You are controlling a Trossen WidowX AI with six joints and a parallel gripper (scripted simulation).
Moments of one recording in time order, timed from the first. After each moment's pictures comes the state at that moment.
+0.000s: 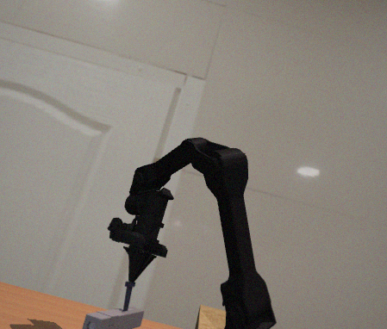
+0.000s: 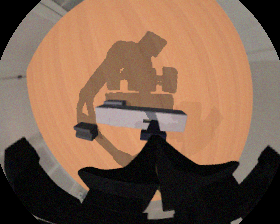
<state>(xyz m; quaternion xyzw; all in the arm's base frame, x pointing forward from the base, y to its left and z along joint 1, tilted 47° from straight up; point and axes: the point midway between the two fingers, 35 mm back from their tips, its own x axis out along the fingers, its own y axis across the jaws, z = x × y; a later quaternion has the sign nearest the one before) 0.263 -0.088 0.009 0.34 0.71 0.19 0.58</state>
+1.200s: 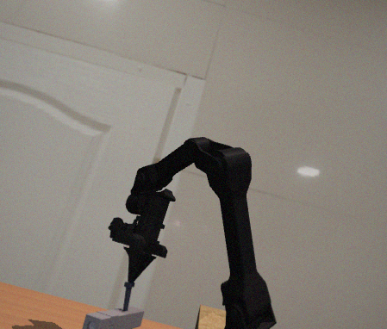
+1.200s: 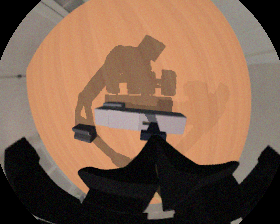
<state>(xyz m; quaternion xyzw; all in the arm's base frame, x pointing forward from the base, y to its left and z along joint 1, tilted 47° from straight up) 0.262 -0.086 0.007 0.34 0.71 0.18 0.59</state>
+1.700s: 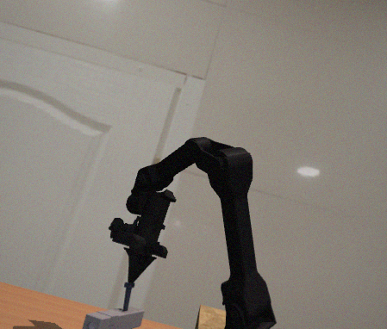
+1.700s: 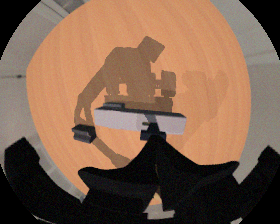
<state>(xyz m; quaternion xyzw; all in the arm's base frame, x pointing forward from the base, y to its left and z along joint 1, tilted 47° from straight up) 0.261 -0.085 0.006 0.34 0.70 0.18 0.60</state>
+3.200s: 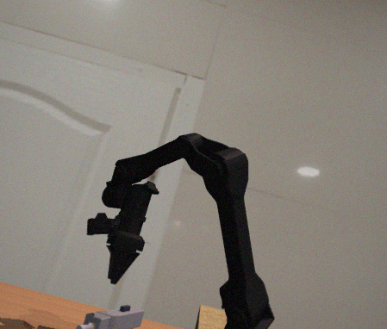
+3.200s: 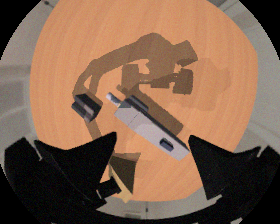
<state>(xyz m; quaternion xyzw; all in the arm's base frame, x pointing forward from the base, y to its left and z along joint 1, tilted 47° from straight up) 0.294 -0.044 0.041 0.14 0.63 0.39 0.66</state>
